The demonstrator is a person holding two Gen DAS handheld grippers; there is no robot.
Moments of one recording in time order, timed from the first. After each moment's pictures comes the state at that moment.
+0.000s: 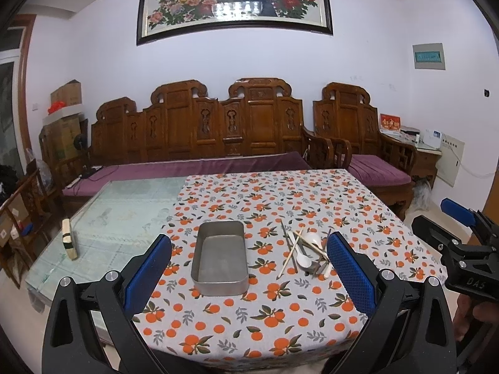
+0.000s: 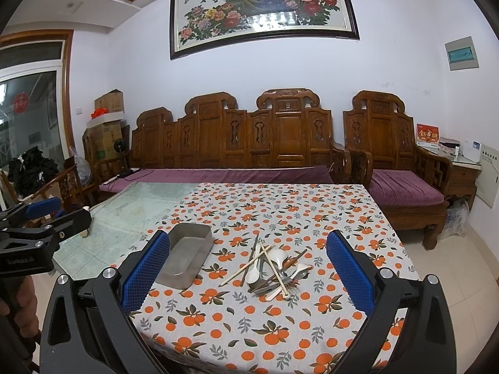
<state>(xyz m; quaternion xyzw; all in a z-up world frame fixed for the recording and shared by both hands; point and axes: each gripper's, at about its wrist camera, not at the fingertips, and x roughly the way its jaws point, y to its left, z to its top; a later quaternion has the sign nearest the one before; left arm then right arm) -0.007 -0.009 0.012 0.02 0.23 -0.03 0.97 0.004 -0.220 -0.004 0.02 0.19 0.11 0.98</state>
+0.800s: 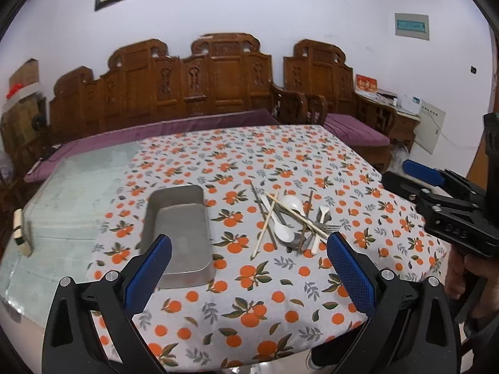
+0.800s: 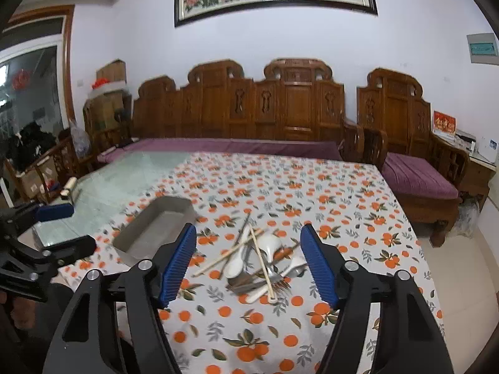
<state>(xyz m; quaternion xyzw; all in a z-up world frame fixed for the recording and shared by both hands) 0.081 -0.032 -0.067 0.03 0.32 -0.12 0.94 0.110 -0.237 -0.075 0.00 0.26 0.13 0.96</state>
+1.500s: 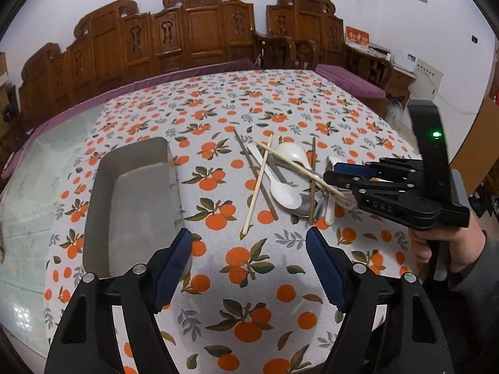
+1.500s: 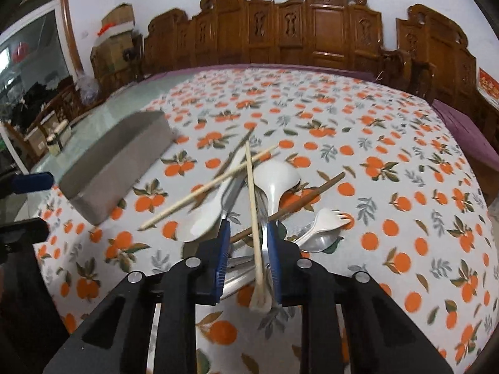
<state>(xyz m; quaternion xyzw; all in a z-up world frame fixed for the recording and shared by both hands) 0.155 -0.050 -0.153 0.06 0.41 -0.15 0.90 0.238 -0.231 -0.225 -0.02 0.41 0.20 0.89</state>
